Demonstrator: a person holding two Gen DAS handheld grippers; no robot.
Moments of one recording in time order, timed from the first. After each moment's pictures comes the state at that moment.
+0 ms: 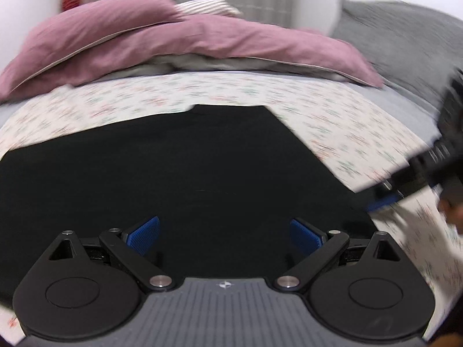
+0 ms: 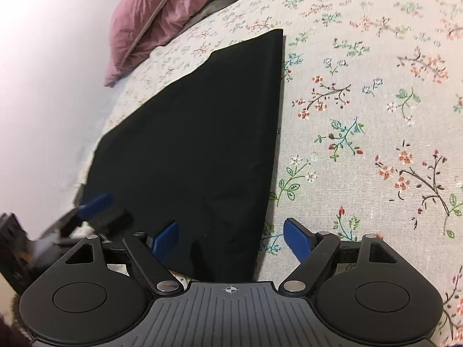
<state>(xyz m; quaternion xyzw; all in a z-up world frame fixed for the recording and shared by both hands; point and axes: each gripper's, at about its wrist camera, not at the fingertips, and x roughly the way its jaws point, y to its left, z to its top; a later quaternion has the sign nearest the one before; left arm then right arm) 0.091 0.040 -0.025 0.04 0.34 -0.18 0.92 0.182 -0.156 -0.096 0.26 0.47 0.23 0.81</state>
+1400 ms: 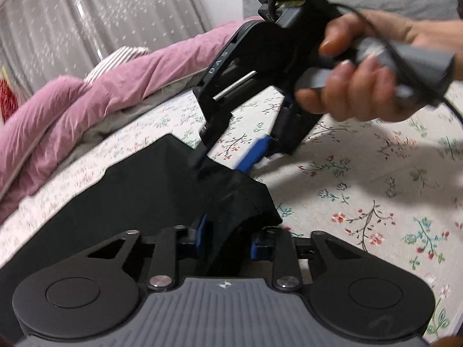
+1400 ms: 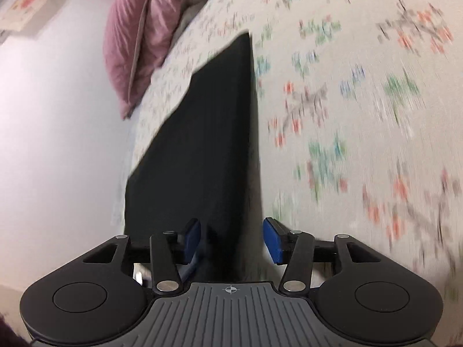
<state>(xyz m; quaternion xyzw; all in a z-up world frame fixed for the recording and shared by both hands) 0.078 -0.065 -0.055 0.25 0.26 -0.23 0.91 0.244 -0.201 -0.123 0.40 0.48 0.24 0.75</state>
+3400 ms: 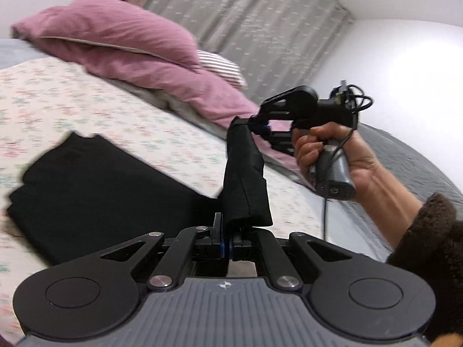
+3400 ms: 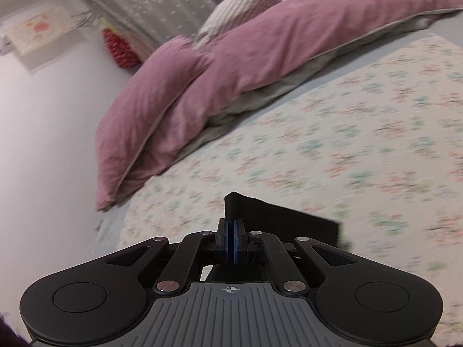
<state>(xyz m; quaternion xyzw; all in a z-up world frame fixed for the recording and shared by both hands) 0.052 0.102 0.003 -0.24 0.26 -0.18 0.92 0.291 -0.099 0.037 0.32 0.33 0.10 0.88</state>
